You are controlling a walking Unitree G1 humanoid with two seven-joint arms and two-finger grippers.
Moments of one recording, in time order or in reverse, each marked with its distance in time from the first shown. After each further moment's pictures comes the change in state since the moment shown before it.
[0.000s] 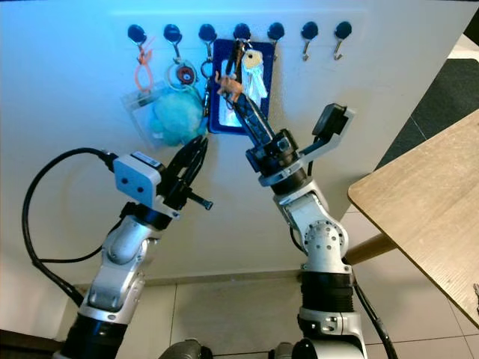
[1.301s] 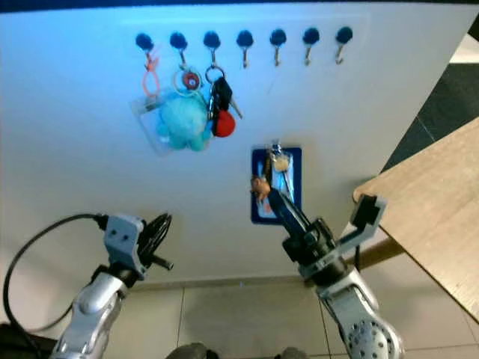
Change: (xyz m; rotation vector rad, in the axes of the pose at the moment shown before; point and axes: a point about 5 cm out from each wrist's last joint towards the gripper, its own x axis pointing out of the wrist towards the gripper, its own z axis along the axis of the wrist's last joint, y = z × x) left arm -0.129 0.035 -0.113 -0.103 0.662 0.168; right arm -0.153 0.003 -0.007 -0.222 0.122 -0.514
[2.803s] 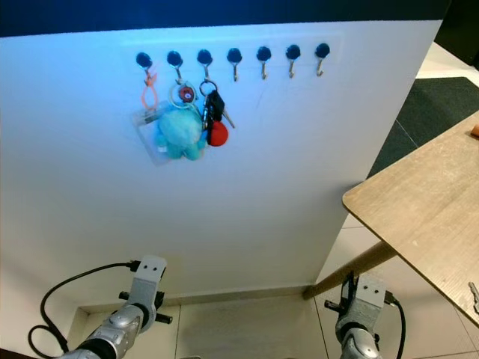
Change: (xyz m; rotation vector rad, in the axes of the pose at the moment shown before) left arm -0.007 -0.014 -0.104 -0.031 0.704 0.115; right arm -0.121 -0.153 -0.067 -0.569 0.479 -1.133
